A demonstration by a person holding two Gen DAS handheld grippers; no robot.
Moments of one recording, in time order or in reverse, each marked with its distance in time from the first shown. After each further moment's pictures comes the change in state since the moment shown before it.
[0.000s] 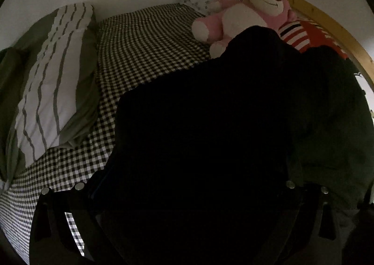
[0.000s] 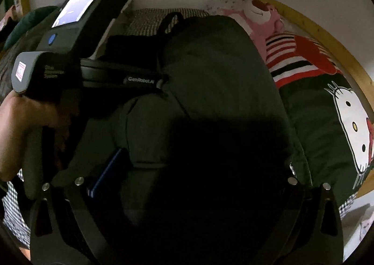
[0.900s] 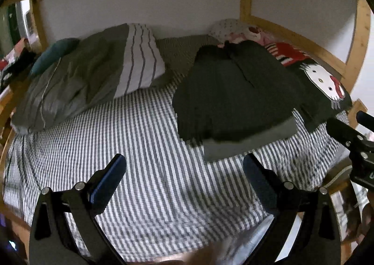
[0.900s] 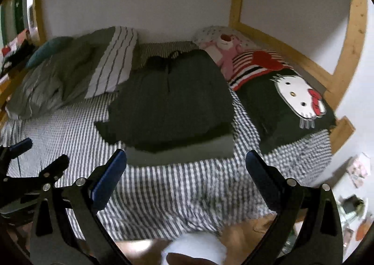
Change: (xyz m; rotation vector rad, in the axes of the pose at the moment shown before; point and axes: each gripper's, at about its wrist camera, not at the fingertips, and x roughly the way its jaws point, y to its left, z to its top) left arm -0.329 0.042 -0.290 -0.088 -0.187 0.136; right arm -0.267 0.024 -0.151 0.085 -0.178 -0.031
